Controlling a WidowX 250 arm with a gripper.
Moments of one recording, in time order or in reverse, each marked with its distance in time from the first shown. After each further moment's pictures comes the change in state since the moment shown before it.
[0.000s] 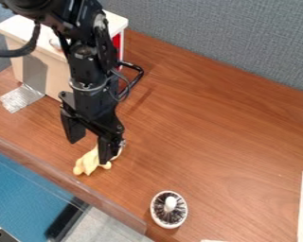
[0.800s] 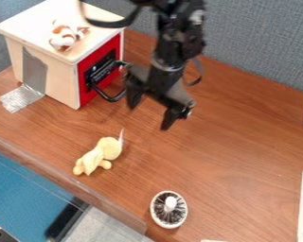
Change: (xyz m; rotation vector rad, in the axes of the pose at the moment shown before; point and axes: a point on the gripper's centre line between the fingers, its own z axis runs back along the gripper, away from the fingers) arm 0.101 -0.031 0.009 0.233 -0.114 0.090
